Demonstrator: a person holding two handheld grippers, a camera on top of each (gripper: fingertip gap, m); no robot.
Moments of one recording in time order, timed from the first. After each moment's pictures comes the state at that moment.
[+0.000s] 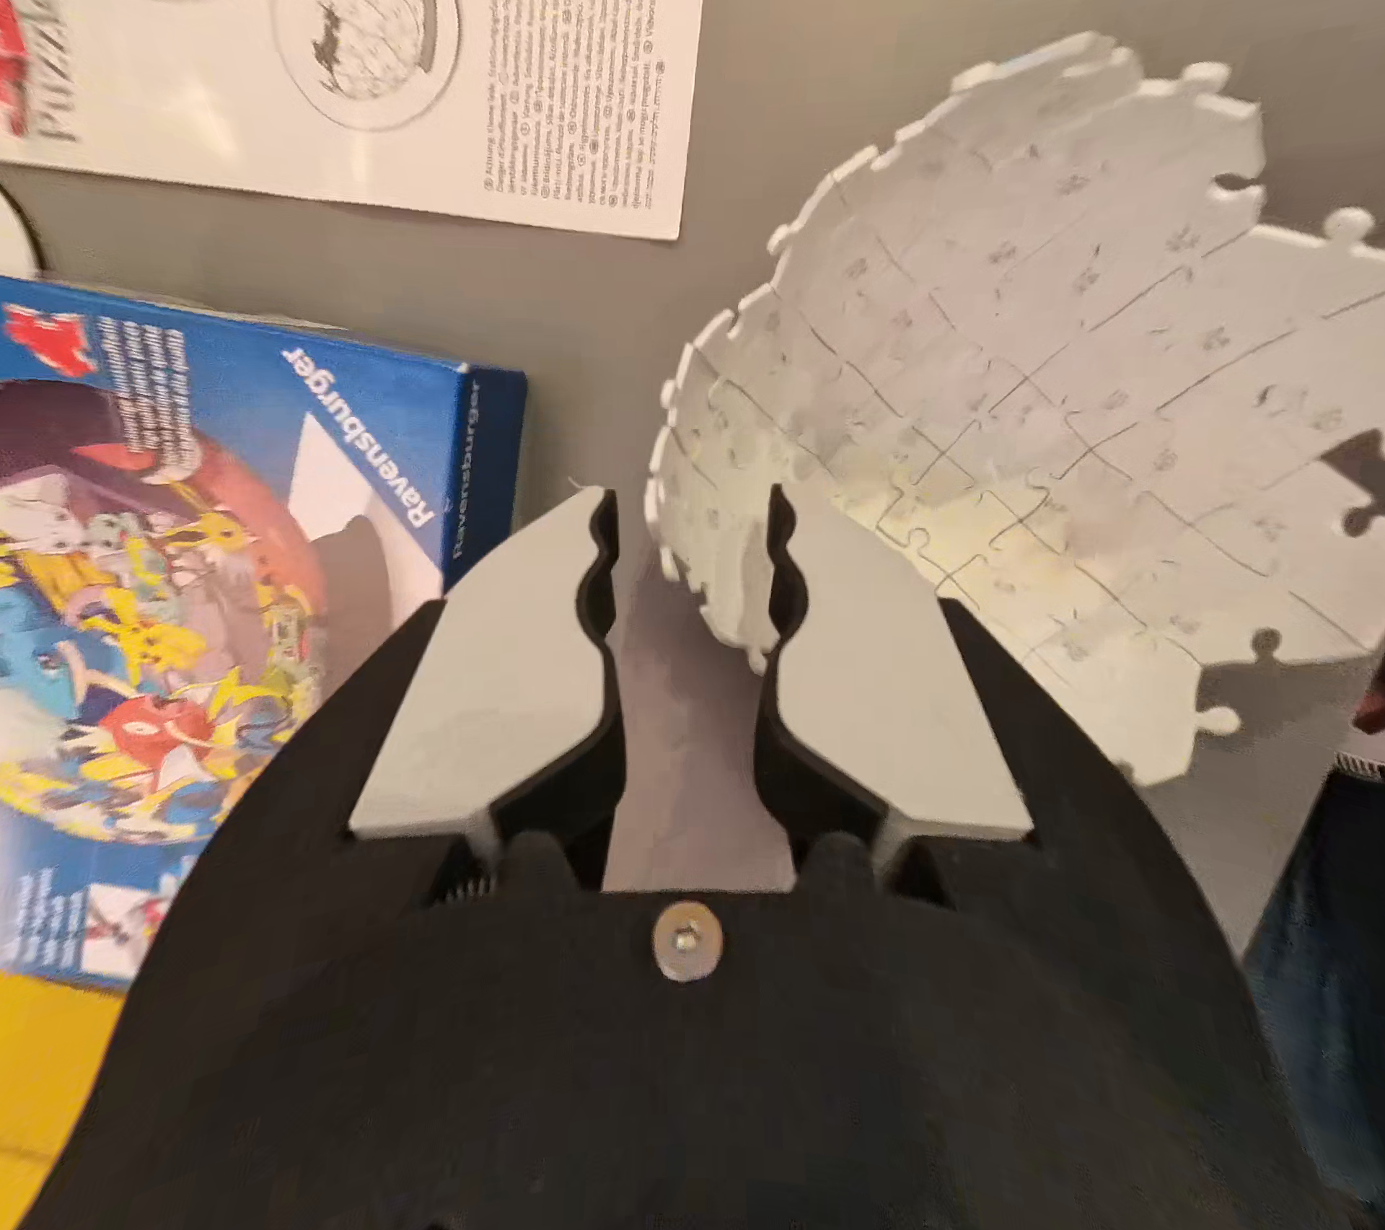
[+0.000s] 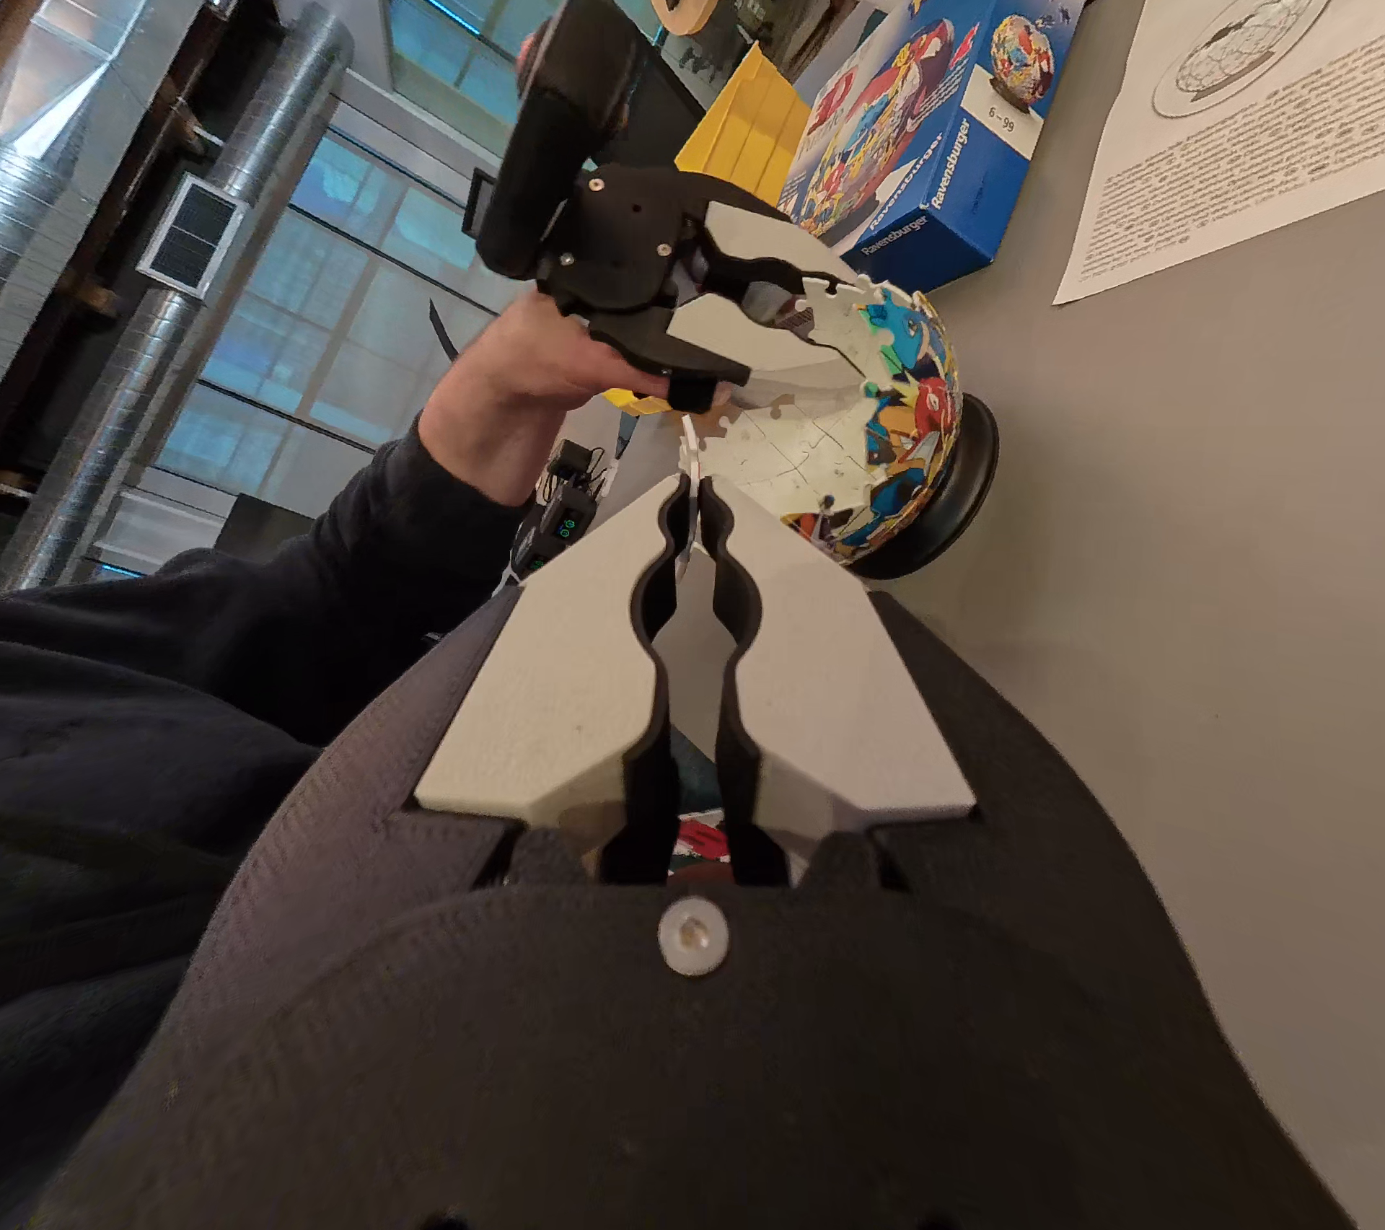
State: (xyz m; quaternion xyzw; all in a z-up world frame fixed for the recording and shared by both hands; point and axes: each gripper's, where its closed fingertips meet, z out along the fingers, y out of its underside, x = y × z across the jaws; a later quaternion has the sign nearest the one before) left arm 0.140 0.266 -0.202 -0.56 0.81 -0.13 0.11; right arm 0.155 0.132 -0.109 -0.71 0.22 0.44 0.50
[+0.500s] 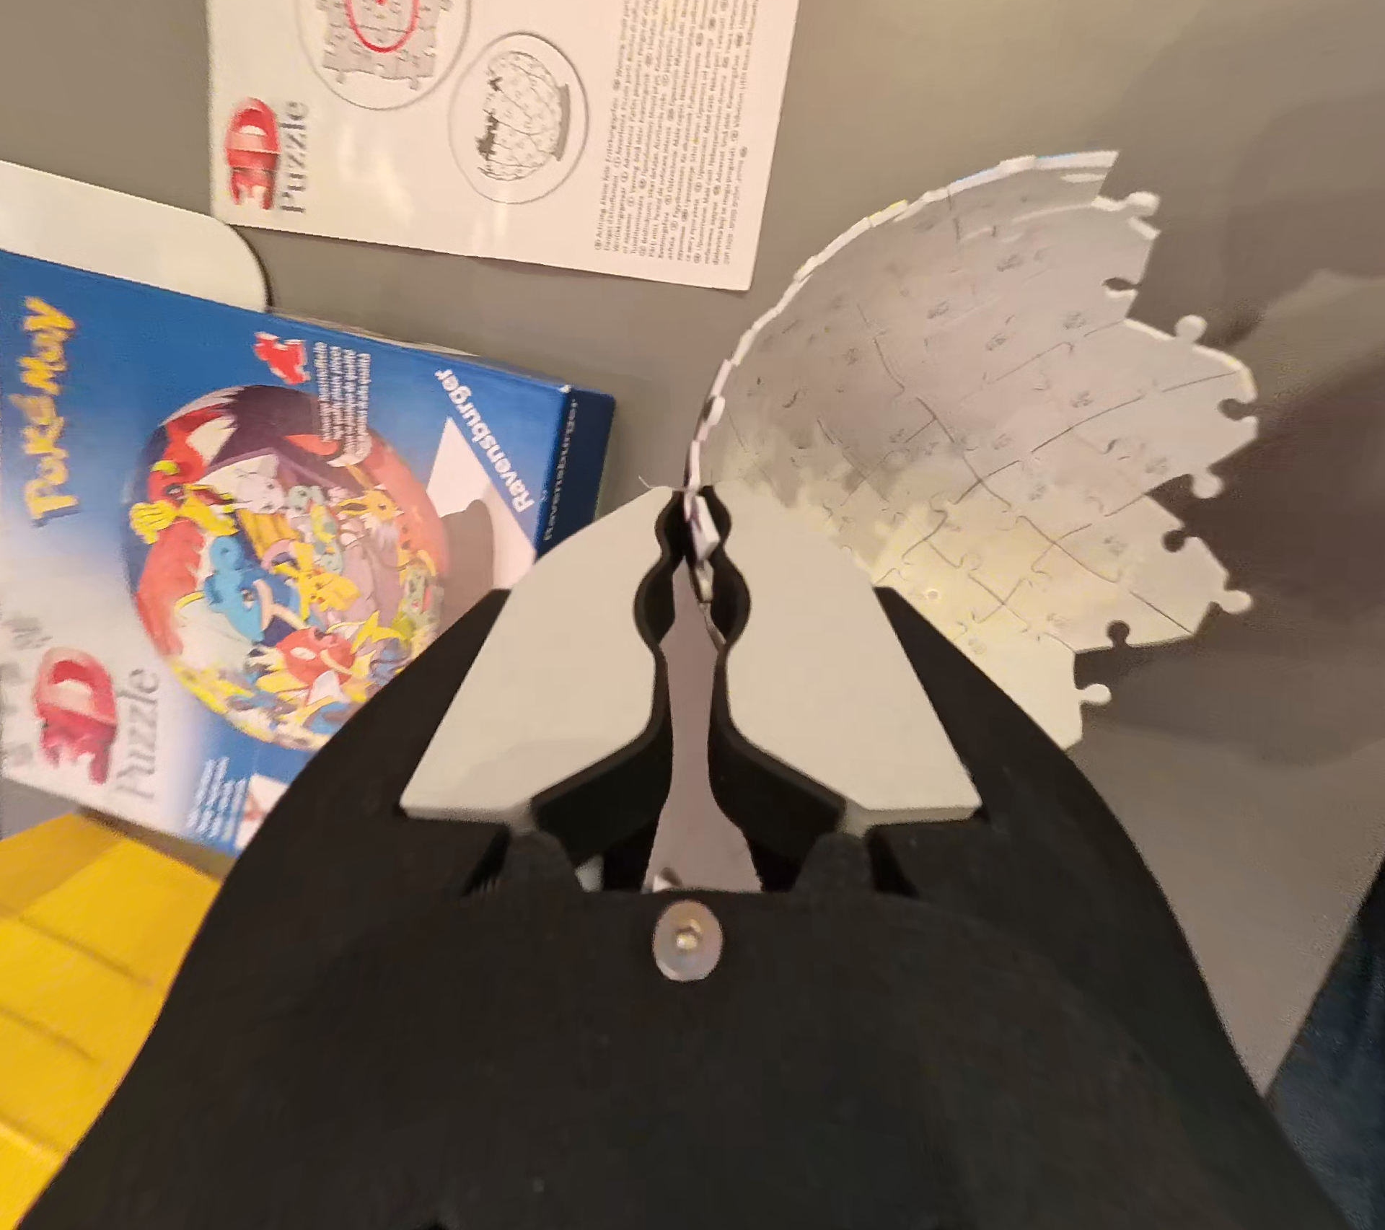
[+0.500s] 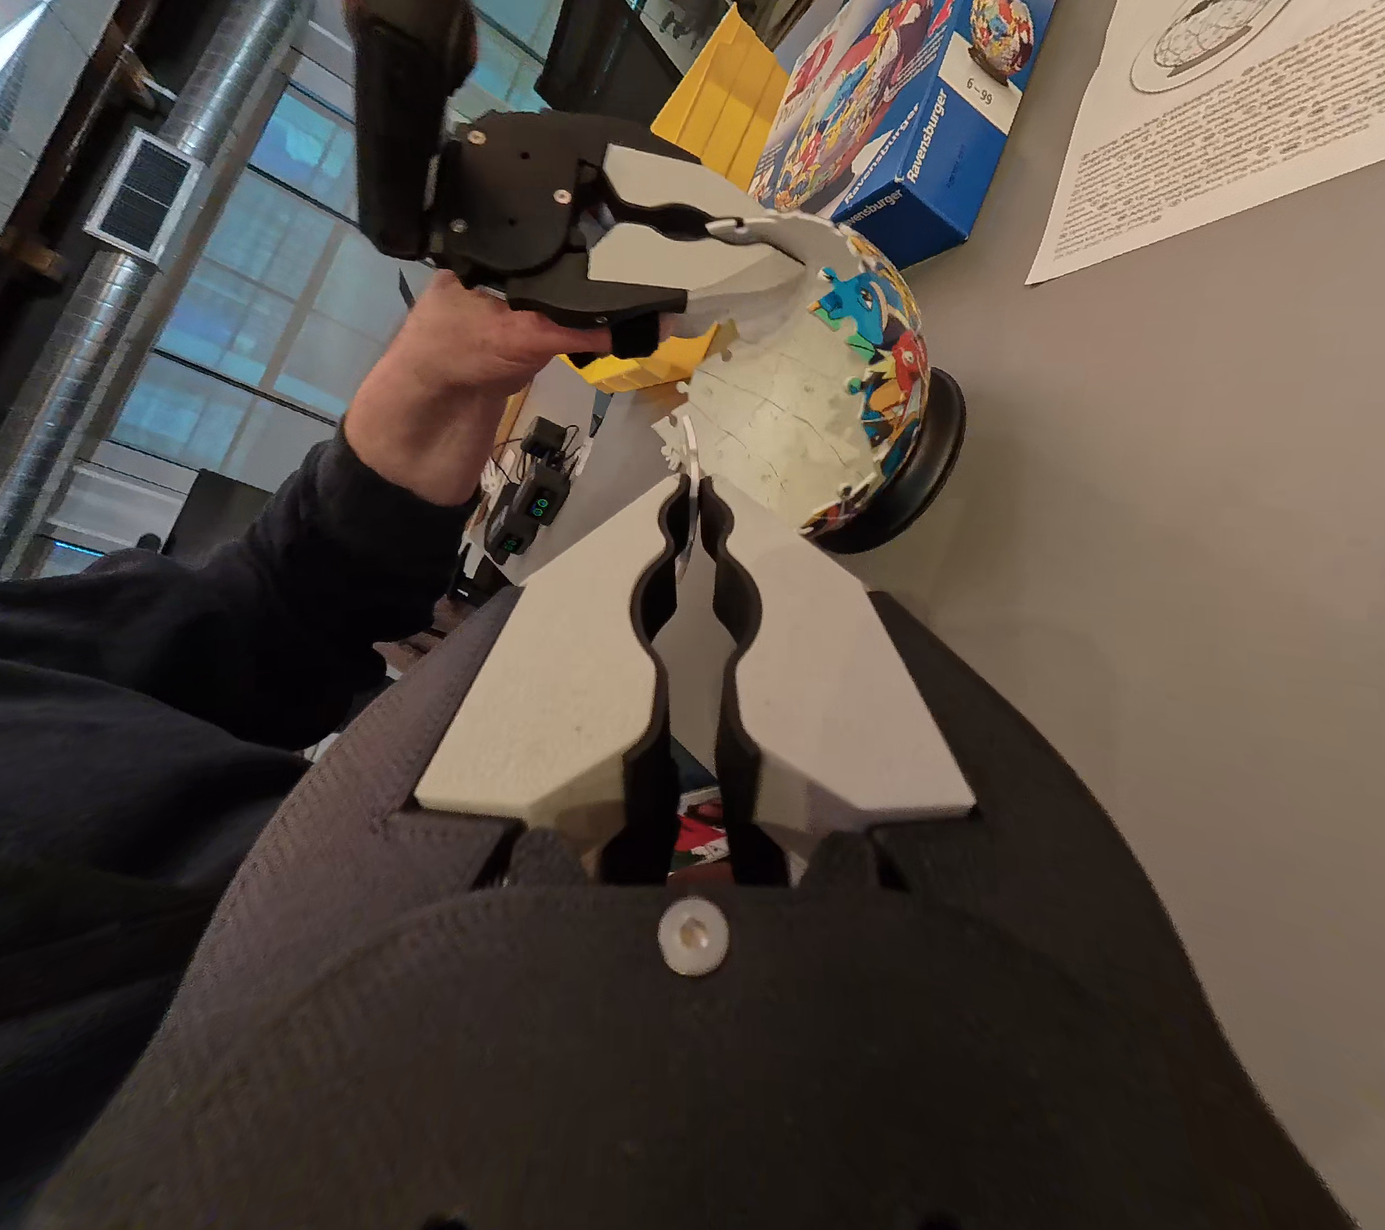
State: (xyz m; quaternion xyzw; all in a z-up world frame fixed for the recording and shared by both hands) left arm 0.148 0.274 -0.174 -0.56 0.80 -0.11 0.20; right arm 0.155 0.132 -0.122 -0.73 0.21 0.43 0.49
